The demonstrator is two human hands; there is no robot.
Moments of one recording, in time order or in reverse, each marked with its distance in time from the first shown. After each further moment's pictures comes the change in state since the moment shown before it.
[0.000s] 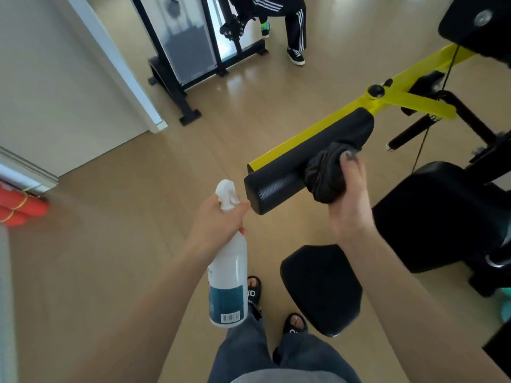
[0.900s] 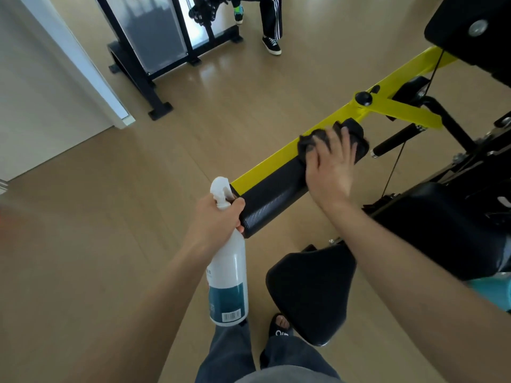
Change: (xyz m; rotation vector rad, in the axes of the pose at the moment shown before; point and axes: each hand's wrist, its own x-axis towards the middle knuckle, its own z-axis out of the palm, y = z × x) left_hand 0.067 0.031 0.022 0.024 -0.053 -0.001; right_hand 0.142 0.039 -0.015 -1.542 0.203 -0.515
